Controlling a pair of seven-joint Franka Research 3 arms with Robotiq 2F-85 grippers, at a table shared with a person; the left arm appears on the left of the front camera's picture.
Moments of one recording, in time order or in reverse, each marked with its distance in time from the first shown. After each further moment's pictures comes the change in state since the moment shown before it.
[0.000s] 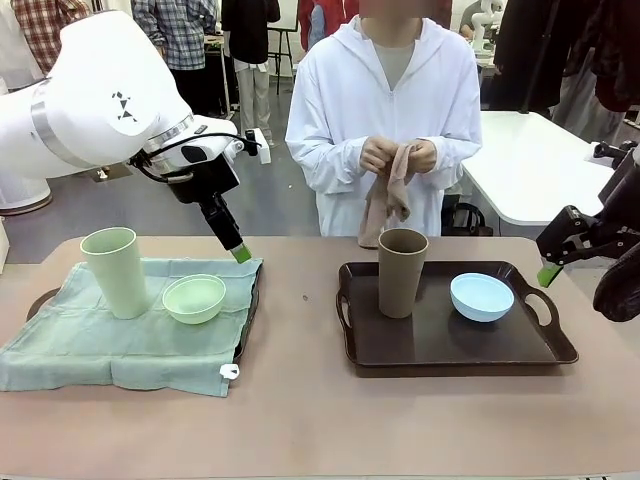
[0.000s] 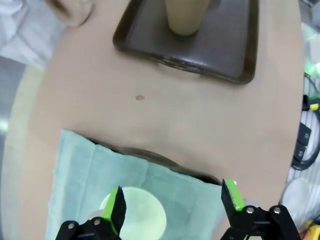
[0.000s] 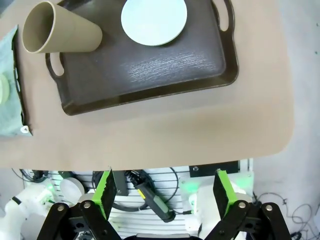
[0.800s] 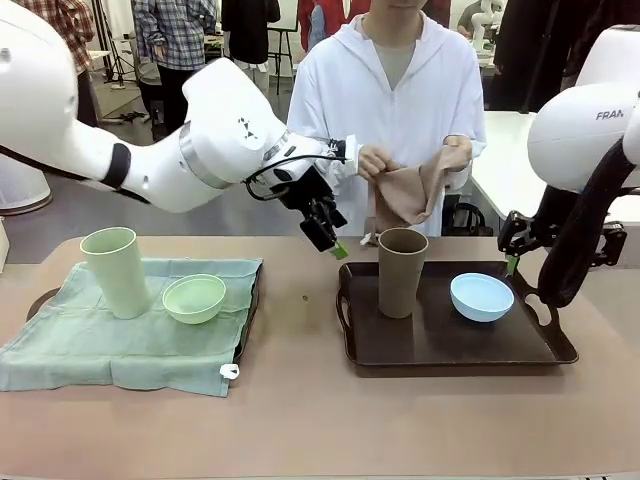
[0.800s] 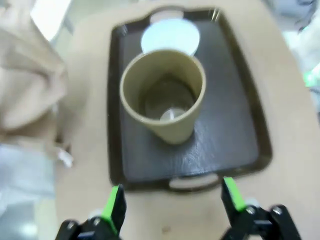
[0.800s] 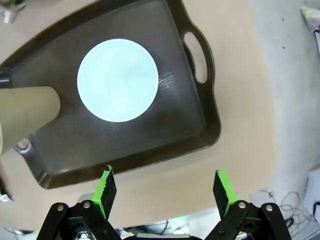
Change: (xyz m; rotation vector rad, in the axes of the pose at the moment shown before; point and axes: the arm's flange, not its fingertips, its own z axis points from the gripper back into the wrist) left arm 0.119 0.013 -0.098 -0.110 -0.297 -0.426; right arm 0.098 0.022 -0.072 -0.204 -0.017 -0.096
